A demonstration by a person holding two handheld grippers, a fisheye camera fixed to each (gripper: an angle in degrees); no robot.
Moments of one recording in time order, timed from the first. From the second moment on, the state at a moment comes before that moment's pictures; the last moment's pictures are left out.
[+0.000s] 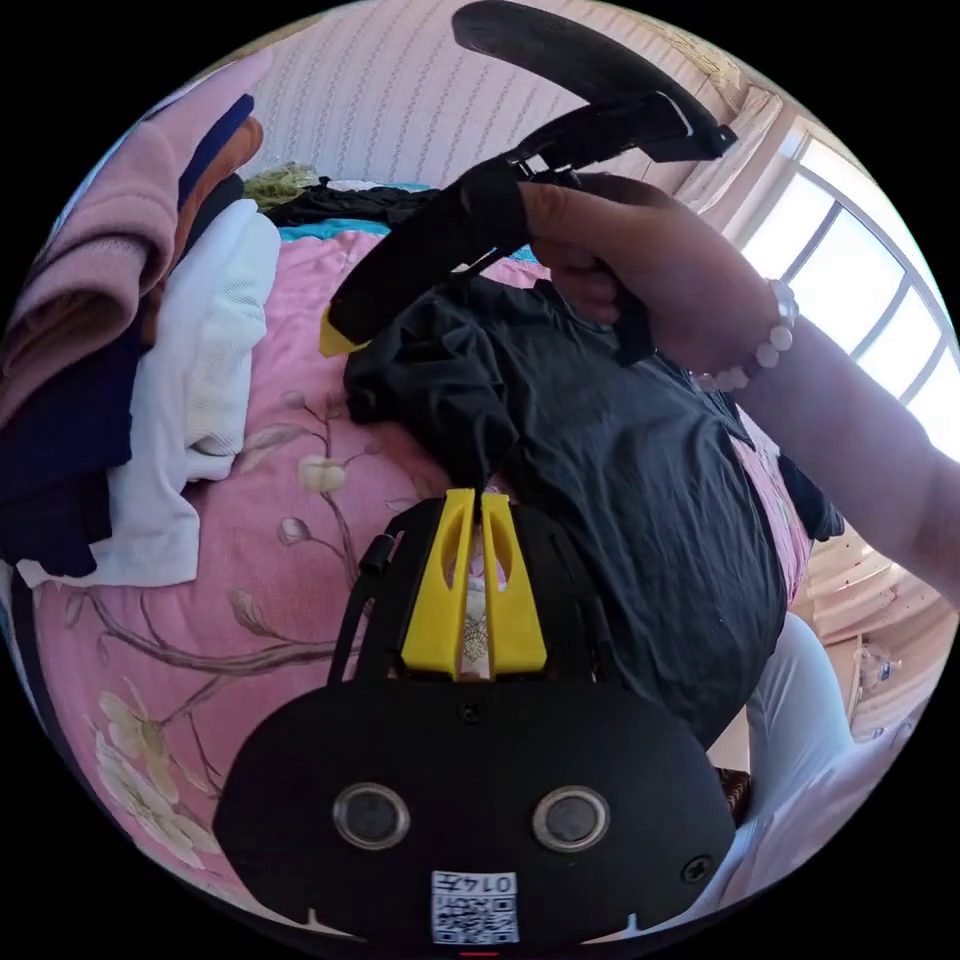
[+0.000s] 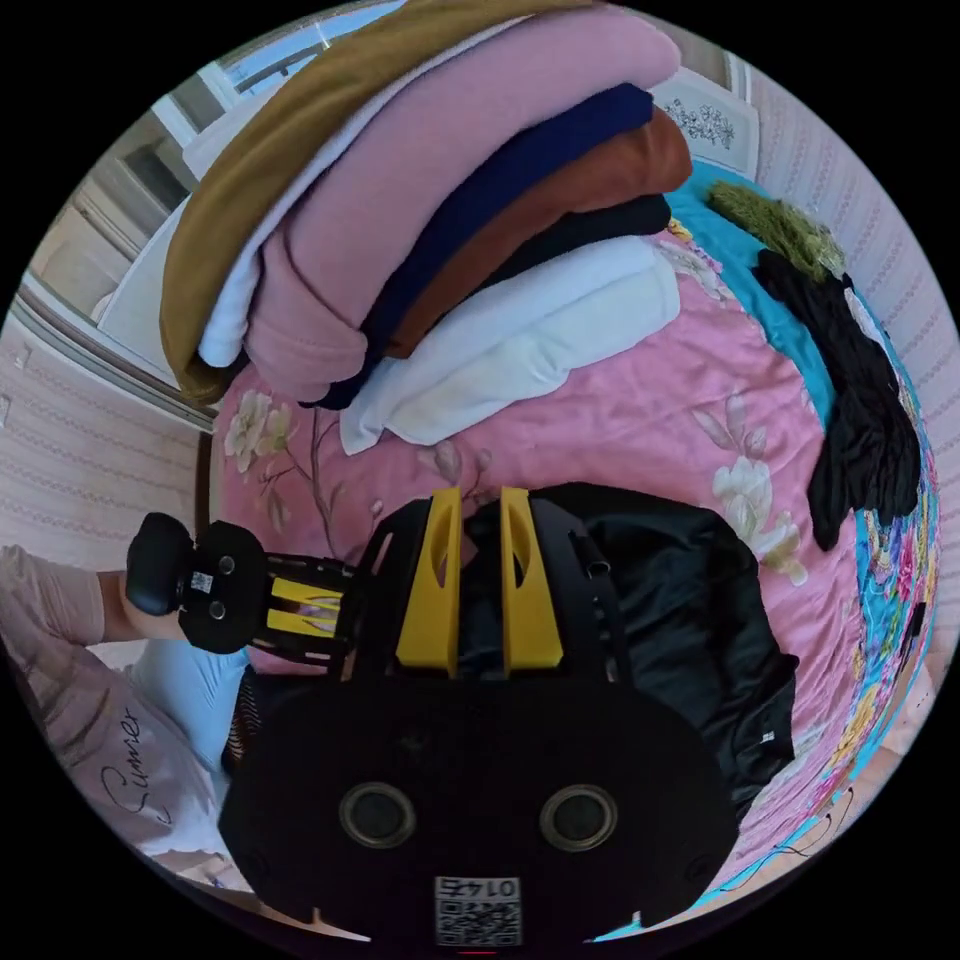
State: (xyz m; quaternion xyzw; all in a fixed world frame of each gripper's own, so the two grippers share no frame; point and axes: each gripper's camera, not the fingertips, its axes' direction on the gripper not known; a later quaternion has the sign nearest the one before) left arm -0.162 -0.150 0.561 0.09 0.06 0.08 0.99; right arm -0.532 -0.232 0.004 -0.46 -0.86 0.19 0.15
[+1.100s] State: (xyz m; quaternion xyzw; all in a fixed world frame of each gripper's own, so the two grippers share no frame) left arm -0.299 -0.074 0.459 0.20 0.06 -0.09 0.97; right arm -0.574 -0.186 0.017 -0.48 -0.82 0.31 0.09
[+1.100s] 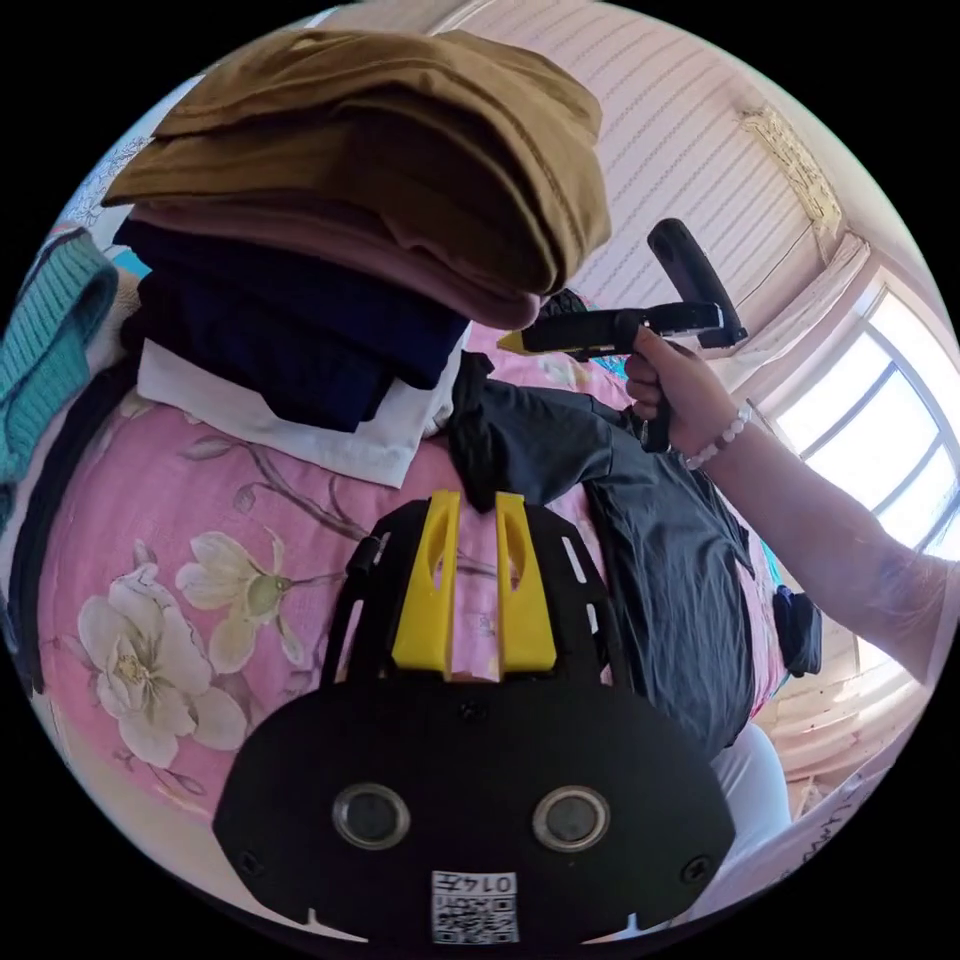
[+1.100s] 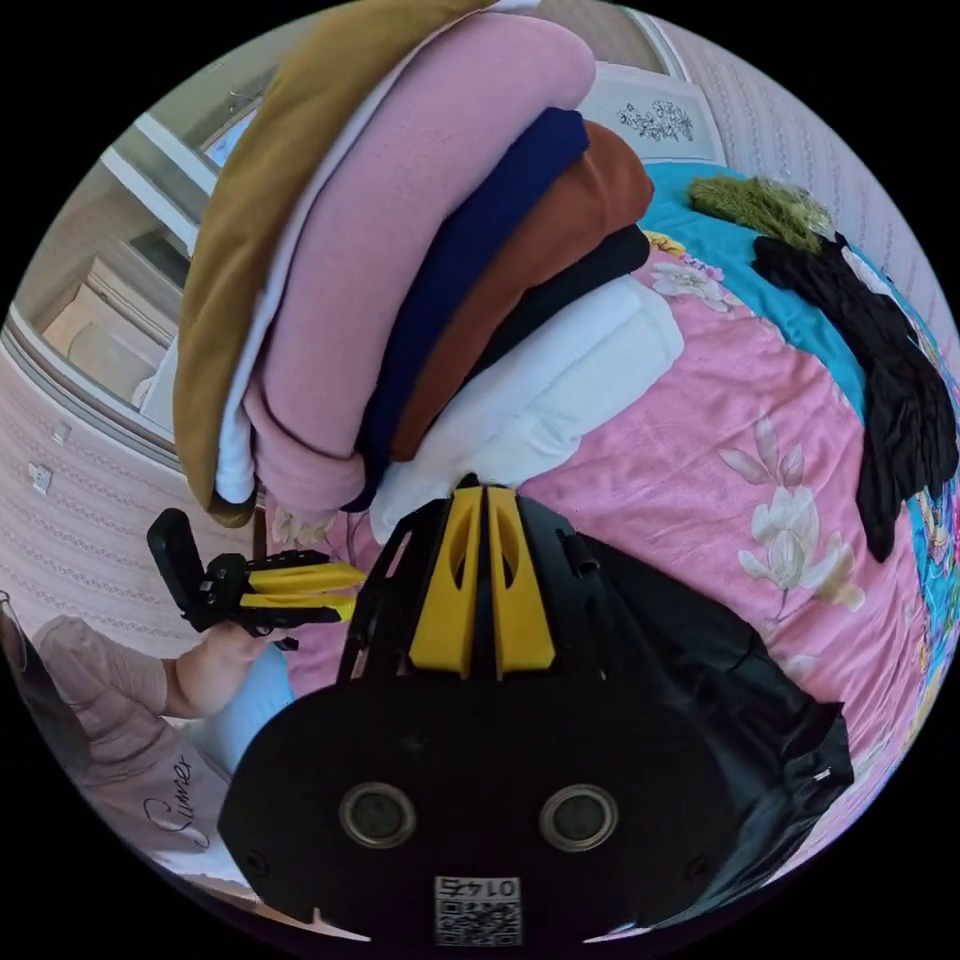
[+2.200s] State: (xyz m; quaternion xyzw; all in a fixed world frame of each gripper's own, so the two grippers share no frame) left arm 0.002 -0.100 0.497 0.14 0.13 0.29 0.94; right arm -0.276 0.120 -0.089 -0.67 -0.61 0.42 0.06
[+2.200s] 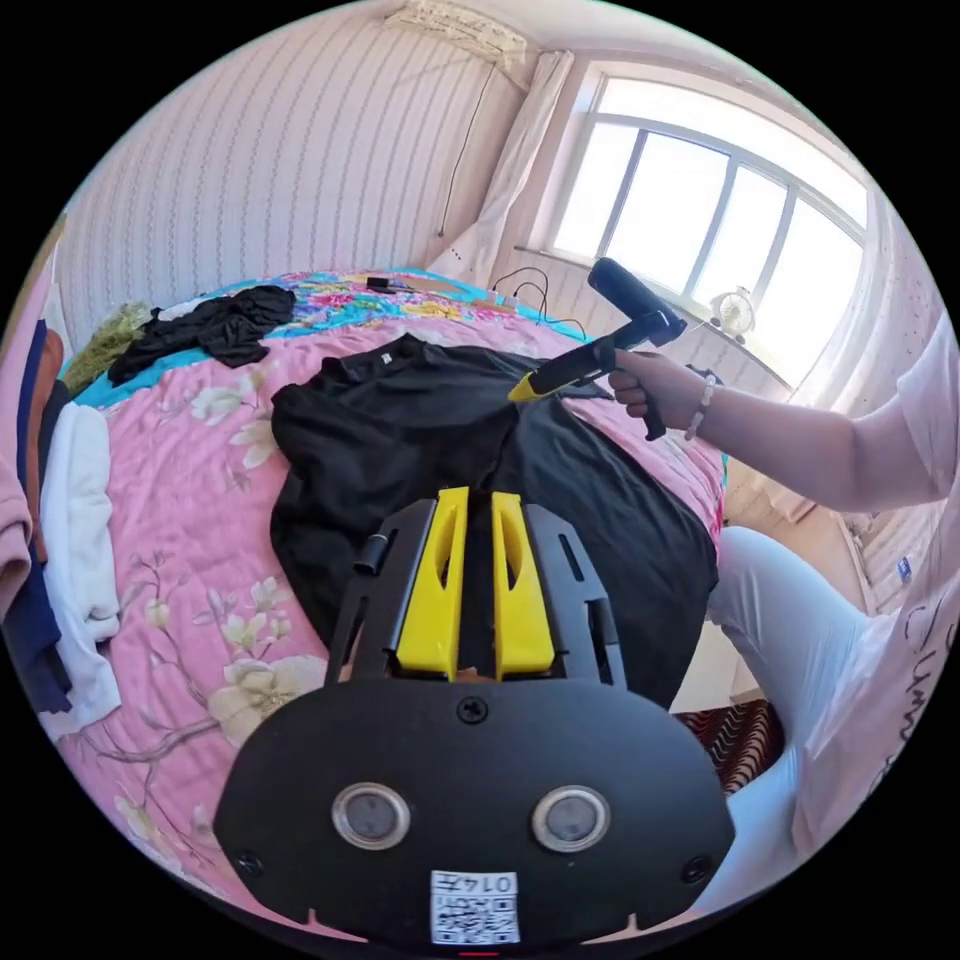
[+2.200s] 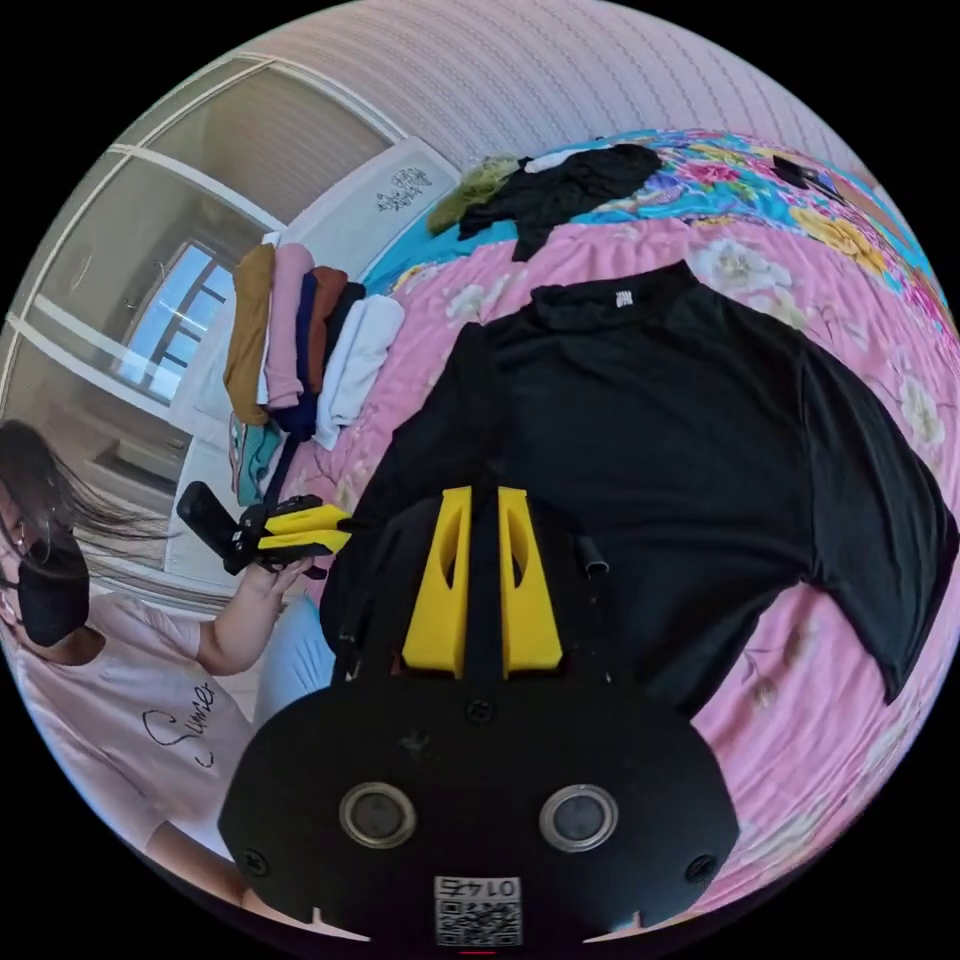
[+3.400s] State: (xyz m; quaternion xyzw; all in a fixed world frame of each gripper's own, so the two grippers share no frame) left arm 0.014 -0.137 0.515 0.14 0.19 0.25 0.94; right arm -0.272 0.055 -0.089 -0.63 -0.68 0.34 0.16
